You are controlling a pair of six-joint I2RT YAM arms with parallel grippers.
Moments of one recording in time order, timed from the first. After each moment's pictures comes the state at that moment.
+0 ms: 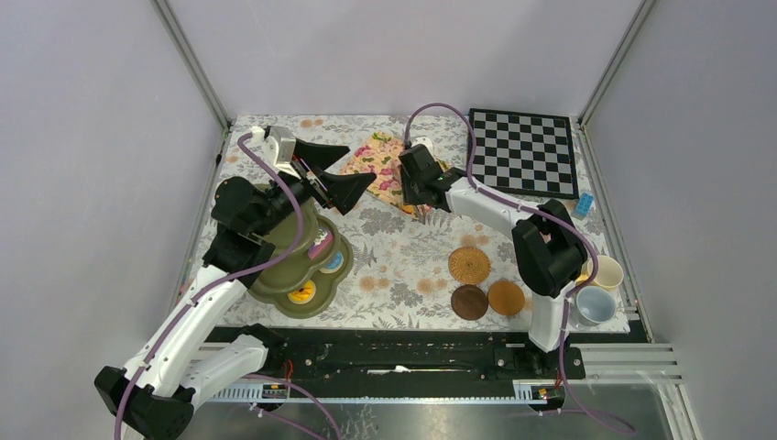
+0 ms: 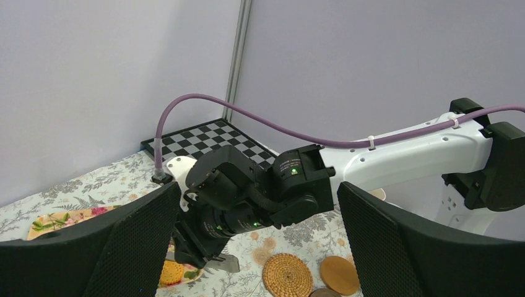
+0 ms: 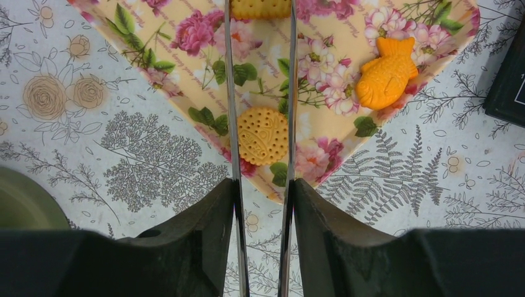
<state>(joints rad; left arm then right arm) -0.48 0.90 0.96 0.24 0.44 -0.36 0.66 1.93 1.45 -0.38 0.28 0.37</state>
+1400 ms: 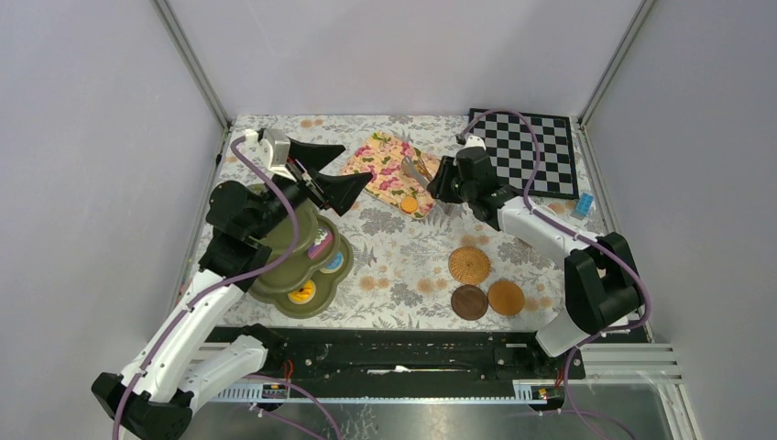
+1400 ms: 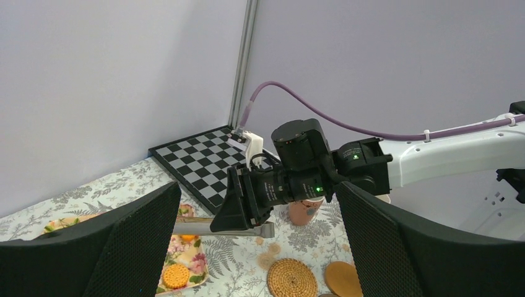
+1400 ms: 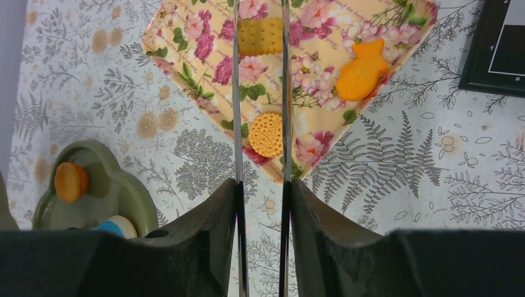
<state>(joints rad) -0.48 0.87 0.96 0.23 0.42 -0.35 0.49 1.57 1.07 -0.08 0.03 0.54</state>
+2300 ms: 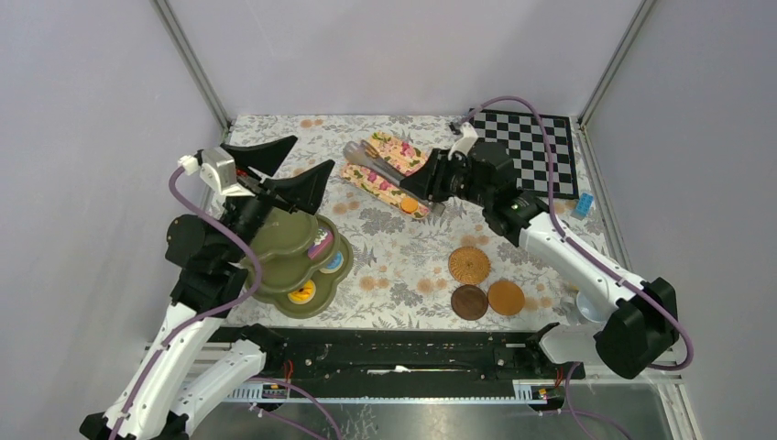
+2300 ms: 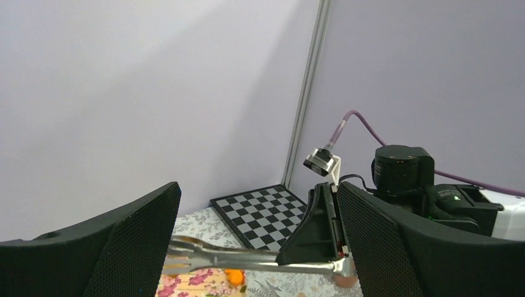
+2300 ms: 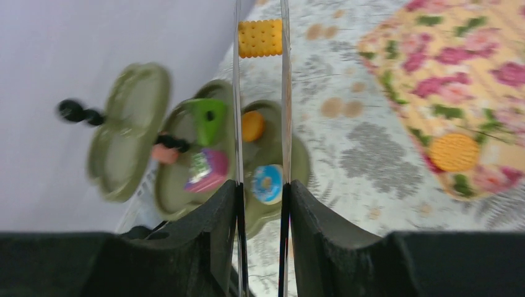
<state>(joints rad) -0.46 0.70 0.96 0.22 0.20 -0.28 0.55 1.32 1.08 -0.04 -0.31 0.60</state>
